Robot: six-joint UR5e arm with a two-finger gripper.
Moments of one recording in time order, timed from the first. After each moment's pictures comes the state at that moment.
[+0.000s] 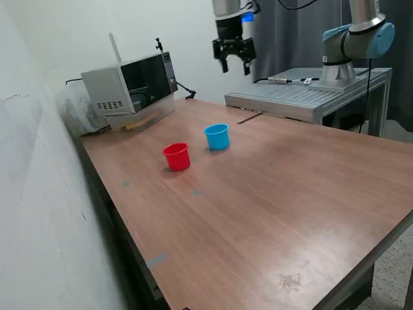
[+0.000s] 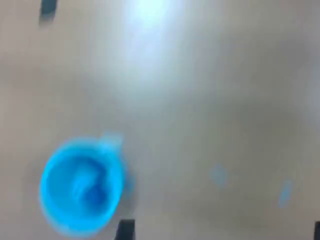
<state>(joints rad) -0.08 -1.32 1.56 -1.73 -1.69 2.92</state>
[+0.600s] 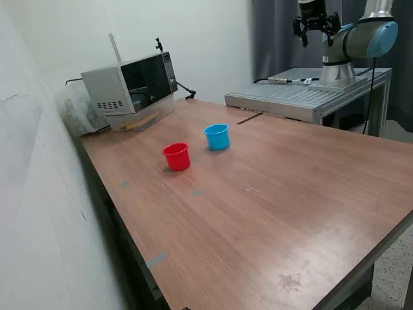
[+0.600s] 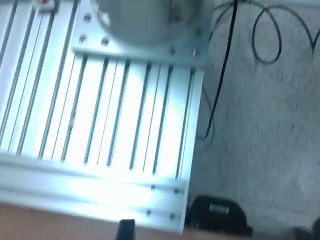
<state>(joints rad) 0.00 -1.87 2.07 -1.41 -1.68 3.03</state>
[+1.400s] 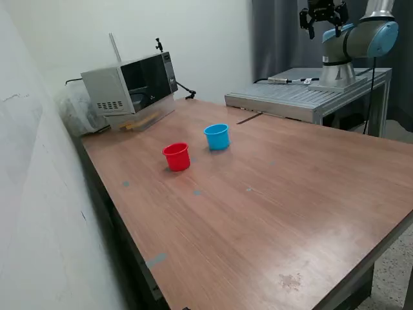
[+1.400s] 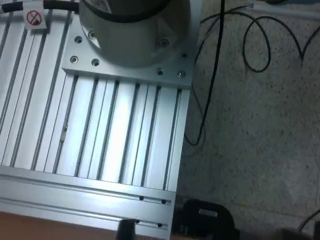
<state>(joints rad) 0.01 -1.91 2.03 -1.34 -1.66 3.04</state>
